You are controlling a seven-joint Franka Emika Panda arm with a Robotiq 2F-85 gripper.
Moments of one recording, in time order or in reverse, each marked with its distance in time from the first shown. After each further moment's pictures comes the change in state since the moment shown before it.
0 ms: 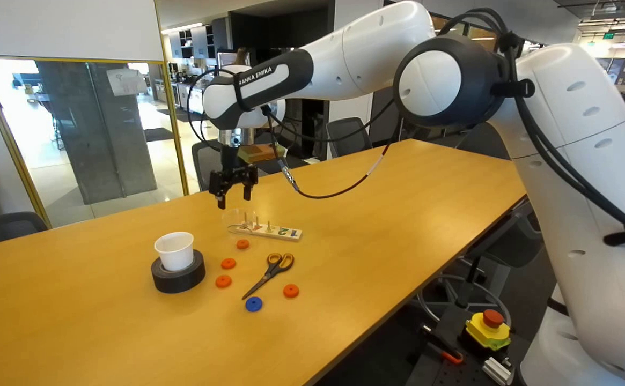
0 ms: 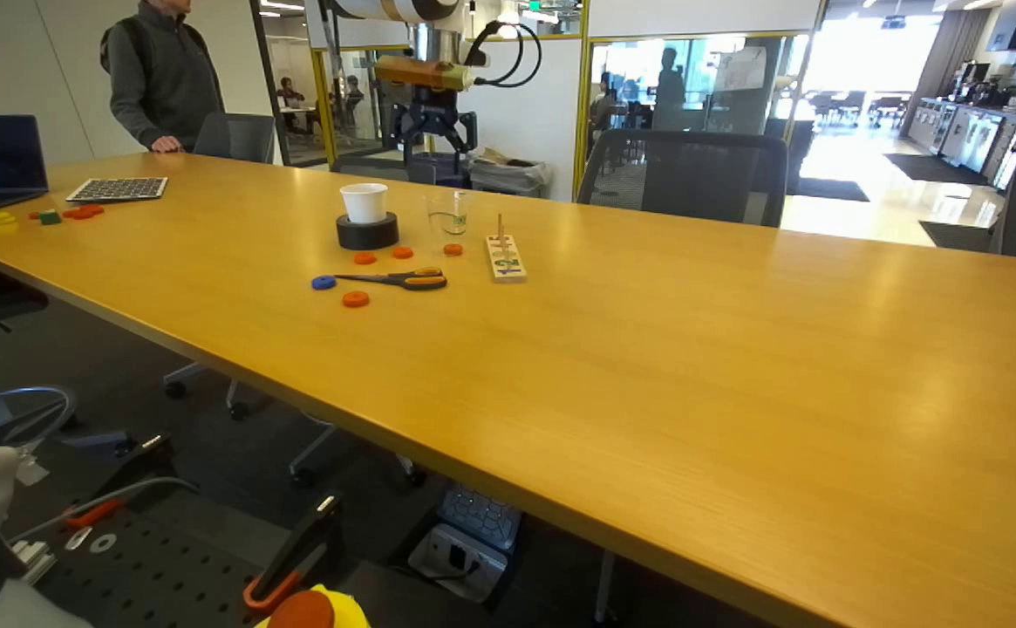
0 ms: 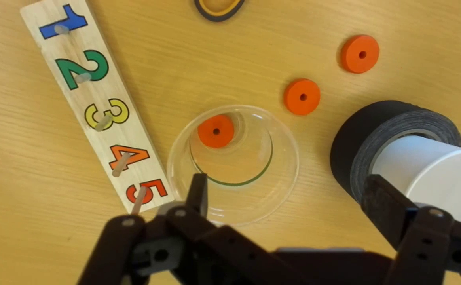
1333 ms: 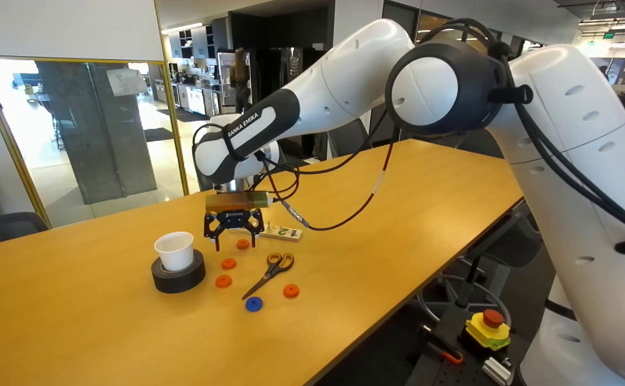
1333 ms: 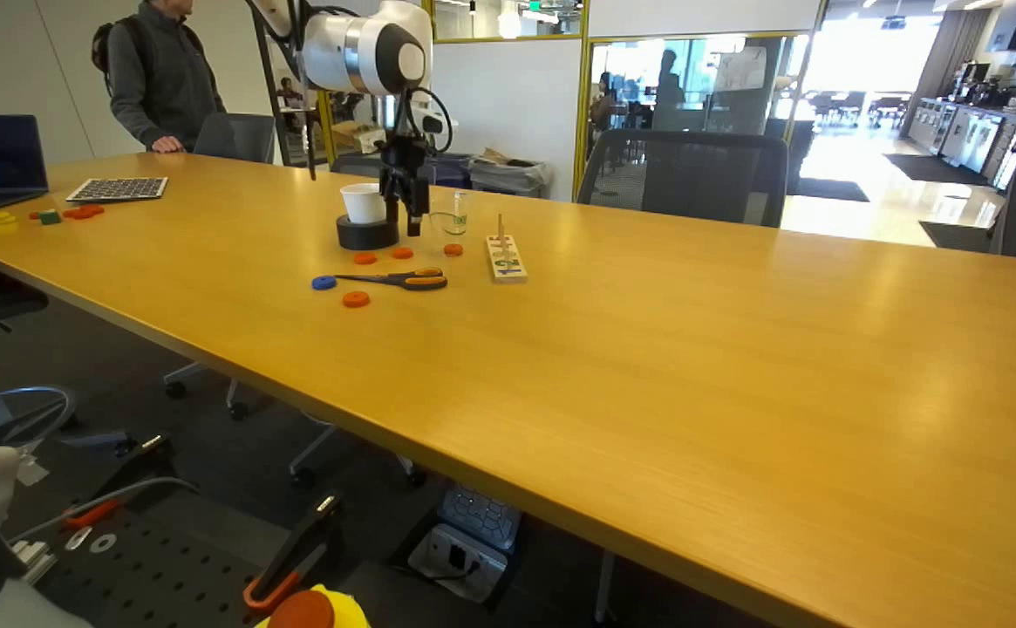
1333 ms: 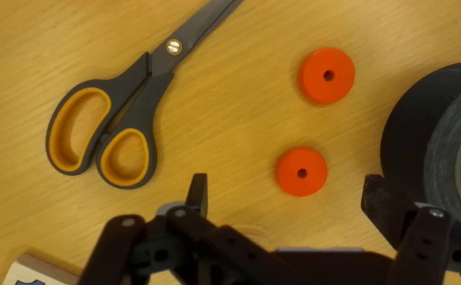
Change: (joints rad) arm 0.113 0.019 -0.056 -0.216 0.009 0.154 0.784
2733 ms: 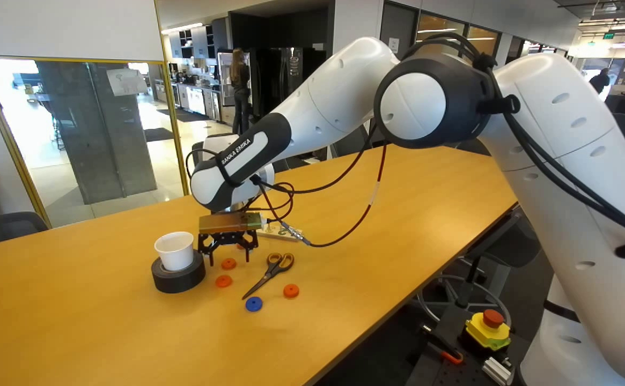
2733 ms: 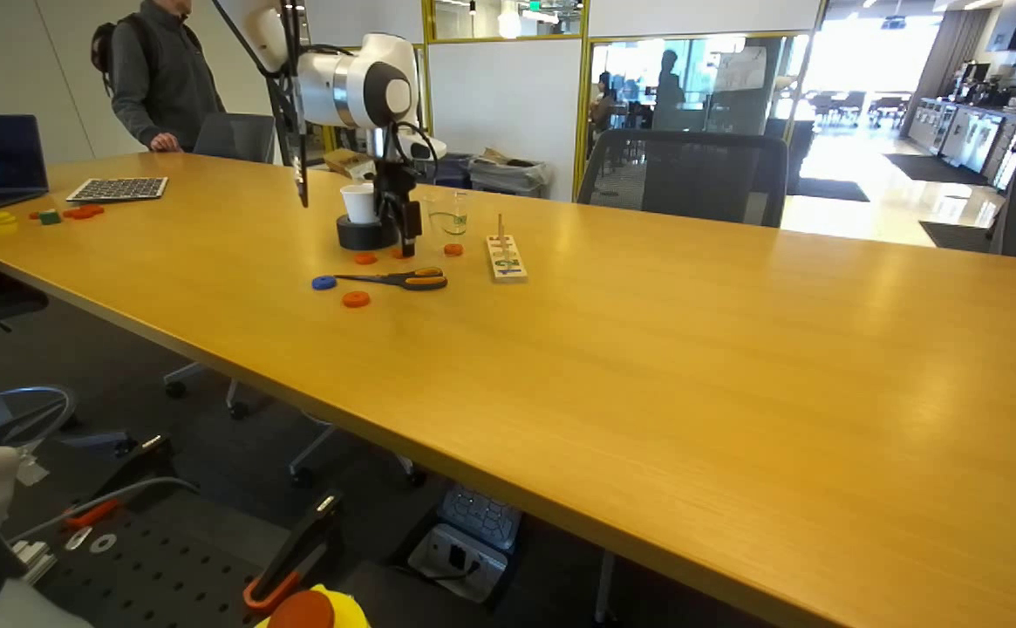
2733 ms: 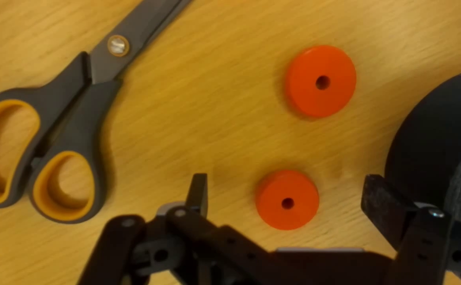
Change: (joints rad) arm 0.053 0.052 -0.020 -0.038 -0.014 0.142 0.034
